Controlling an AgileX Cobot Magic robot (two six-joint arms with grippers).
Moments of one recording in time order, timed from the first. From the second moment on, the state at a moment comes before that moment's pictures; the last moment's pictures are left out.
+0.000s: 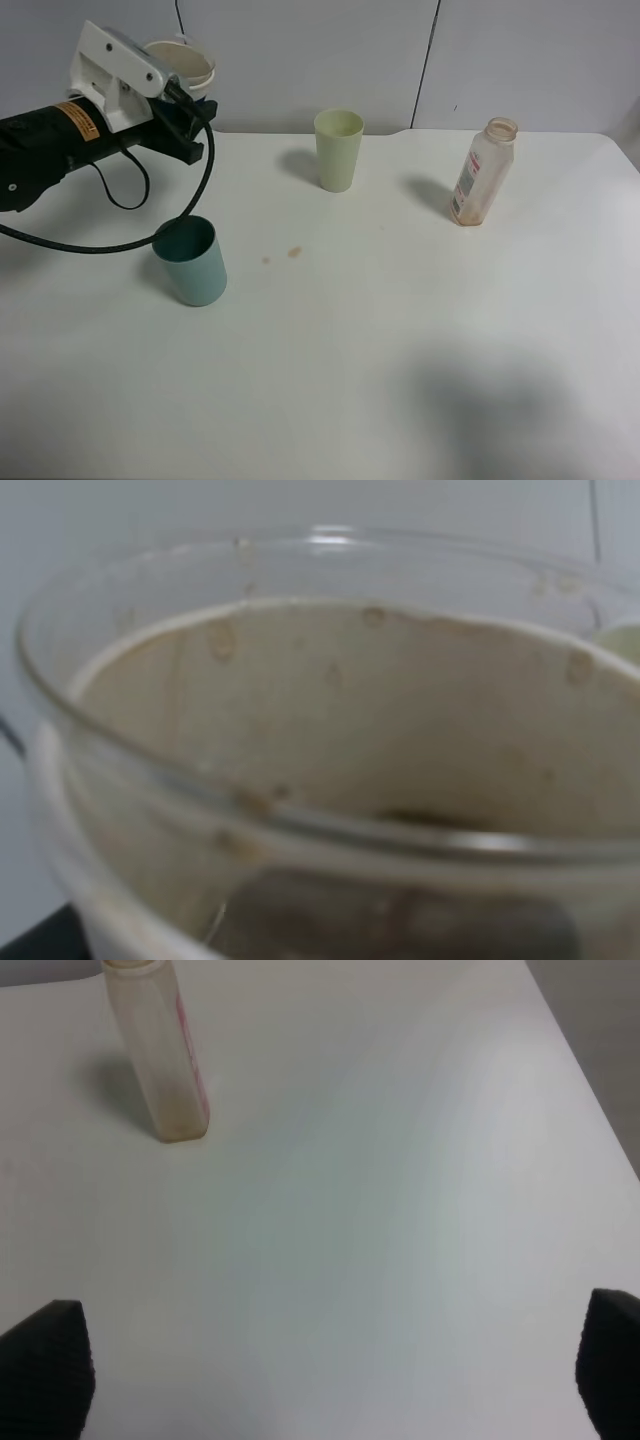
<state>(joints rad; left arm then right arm) -0.17 1.75 -0.68 0.41 -0.91 0.07 0.02 0.00 -0.50 -0.11 1.06 0.09</state>
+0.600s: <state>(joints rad) 0.08 1.70 -0.53 0.56 -1.00 0.06 0.02 0.00 -0.50 -0.11 1.06 0.09</state>
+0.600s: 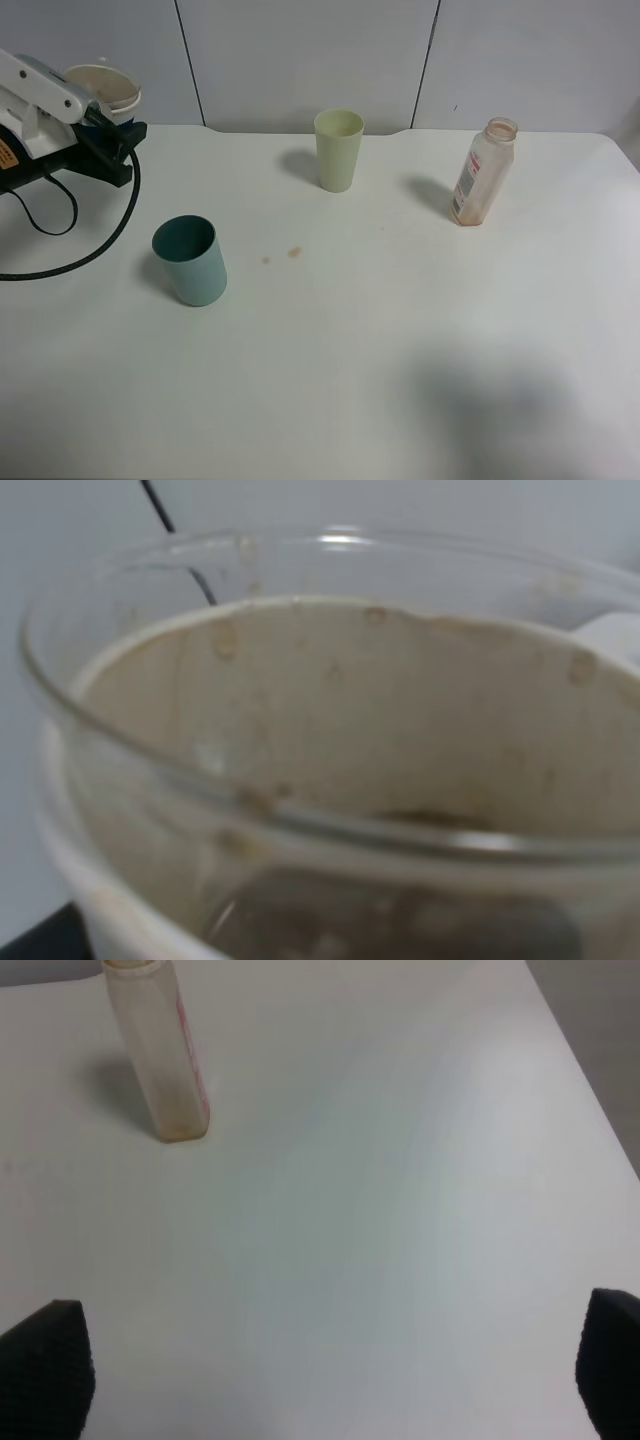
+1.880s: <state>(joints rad) 0.24 1.56 -0.25 0.65 -1.19 0.06 0.02 0.00 -0.50 -0.11 1.06 0.09</state>
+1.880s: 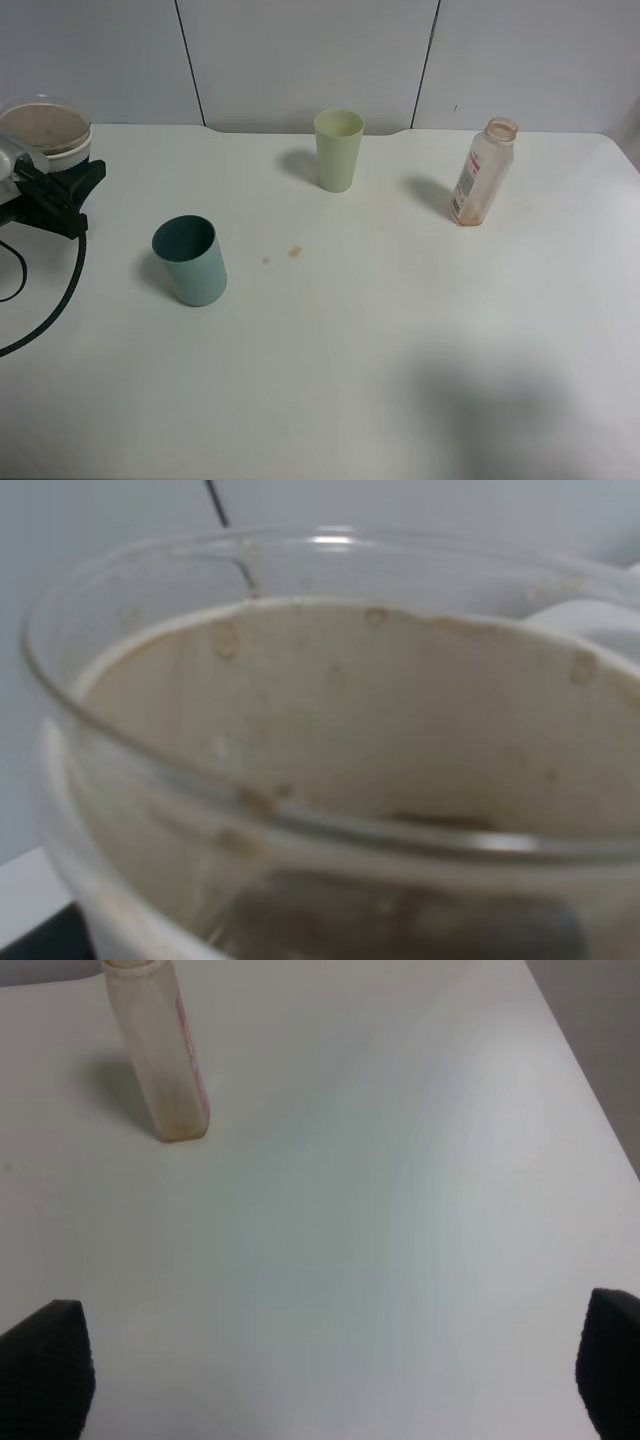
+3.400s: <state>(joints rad) 0.12 1.56 -0.25 0.73 -1.09 0.33 0.02 0.00 -0.50 -0.11 1.06 0.09</state>
